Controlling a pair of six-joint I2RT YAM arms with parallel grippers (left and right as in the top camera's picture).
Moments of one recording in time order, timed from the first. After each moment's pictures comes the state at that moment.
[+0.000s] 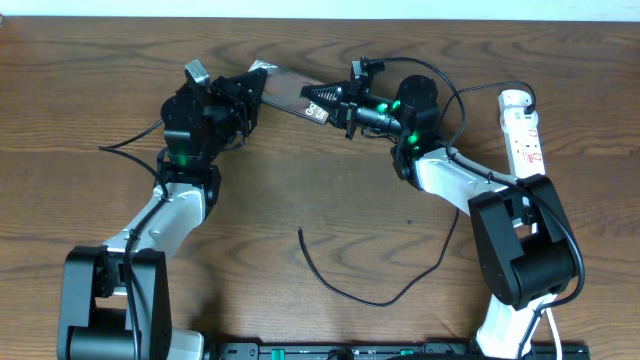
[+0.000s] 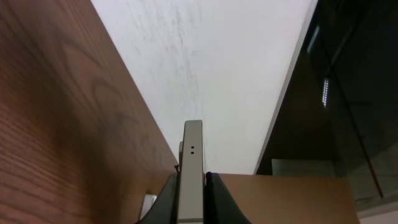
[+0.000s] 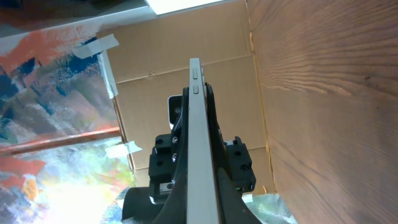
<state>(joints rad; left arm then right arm) -0.09 1.62 0.80 0.71 0.46 -1.49 0.39 1.97 1.11 0.88 -0.87 1.75</state>
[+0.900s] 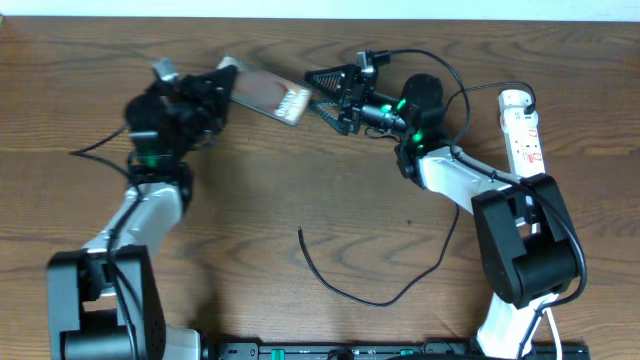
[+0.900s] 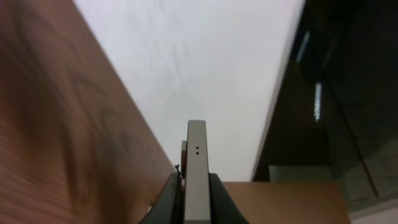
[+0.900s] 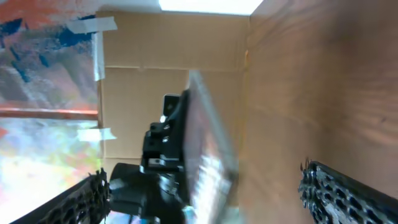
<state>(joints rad) 0.11 1.62 0.80 0.75 0.63 -1.46 0.35 1.97 1.11 0.88 -0.88 1.48</state>
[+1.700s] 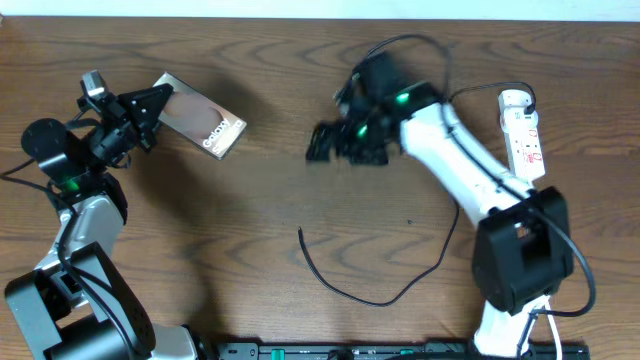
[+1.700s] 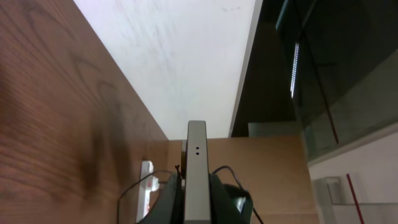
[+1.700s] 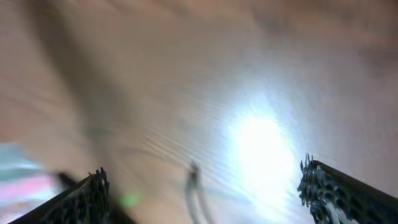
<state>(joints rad) 0.47 1.62 0.80 0.84 1.19 -1.53 0.50 1.97 1.61 -0.93 -0.44 0.39</state>
